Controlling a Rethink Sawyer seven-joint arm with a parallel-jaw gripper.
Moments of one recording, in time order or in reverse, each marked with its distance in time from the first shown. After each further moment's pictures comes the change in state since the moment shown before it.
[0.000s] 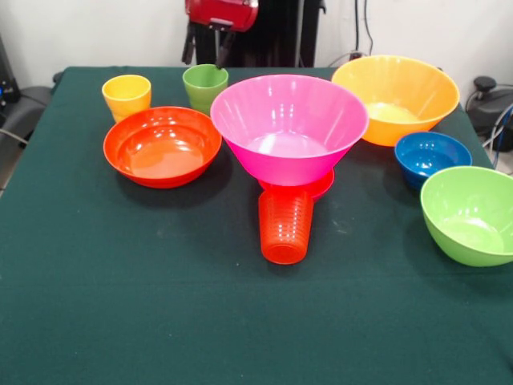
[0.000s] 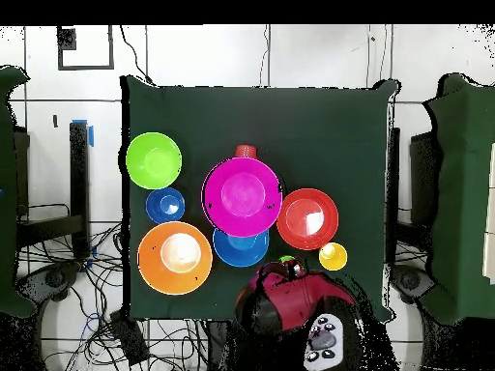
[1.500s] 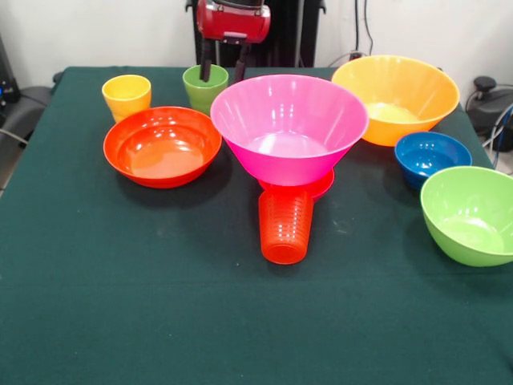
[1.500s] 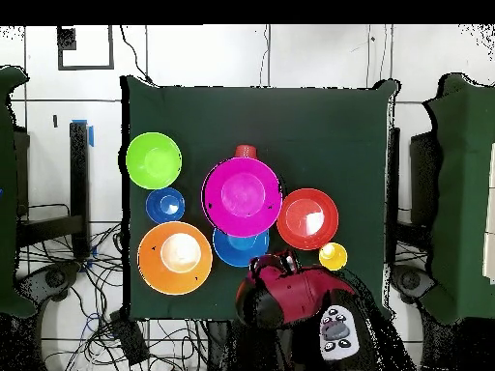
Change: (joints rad) arm -0.081 -0.004 0.120 0.023 0.000 -0.046 0.000
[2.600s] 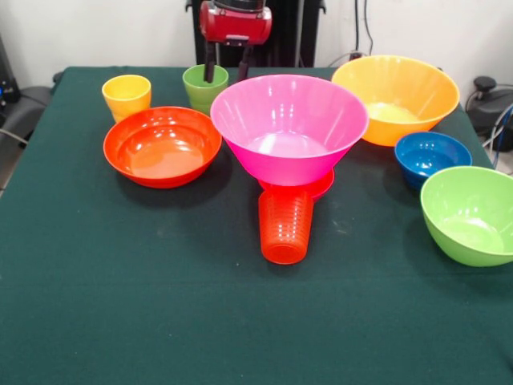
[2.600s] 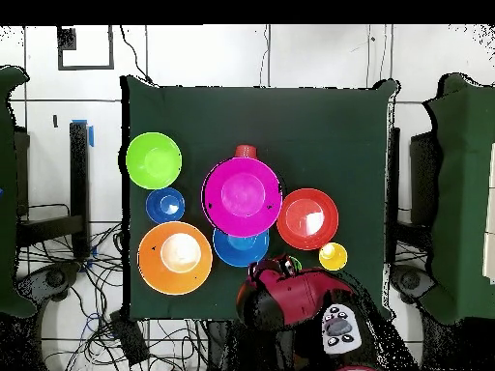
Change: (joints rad) arm -0.016 0.027 0.012 0.014 0.000 0.000 0.000
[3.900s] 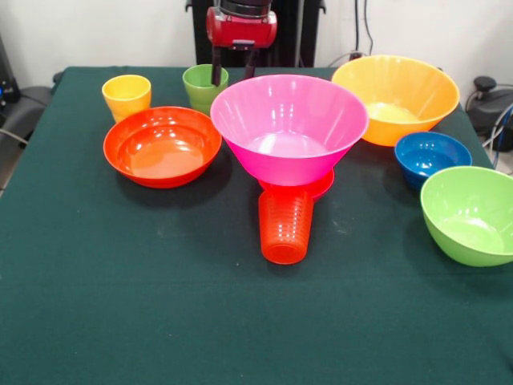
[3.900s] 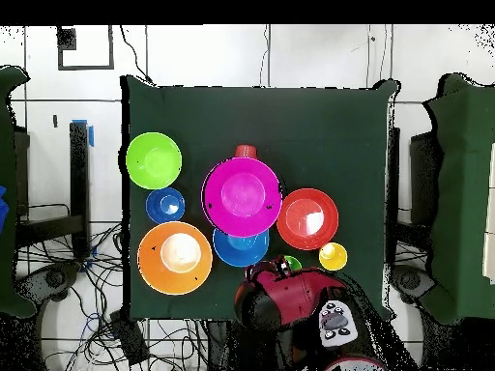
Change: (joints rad) arm 0.001 0.026 0.011 0.004 0.000 0.000 0.000
